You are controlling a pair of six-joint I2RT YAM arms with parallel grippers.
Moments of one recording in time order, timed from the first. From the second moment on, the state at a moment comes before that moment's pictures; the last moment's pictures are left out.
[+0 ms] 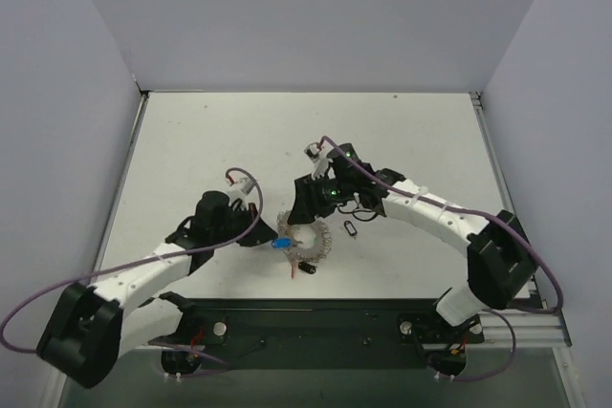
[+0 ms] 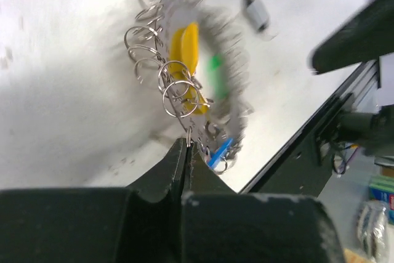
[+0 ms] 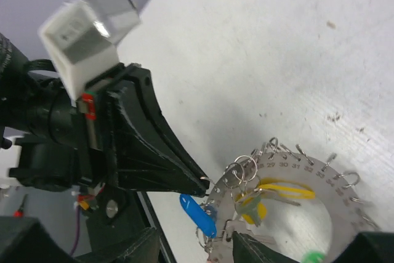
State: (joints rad) left arm -0.49 1.13 0.37 0.13 0.44 -0.63; right arm 0.74 1.55 1.06 -0.26 -0.53 0.34
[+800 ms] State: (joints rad) left arm -0.50 0.79 1.04 -0.24 0.80 -0.33; right arm 0.72 1.13 1.29 -0.04 -0.82 0.49
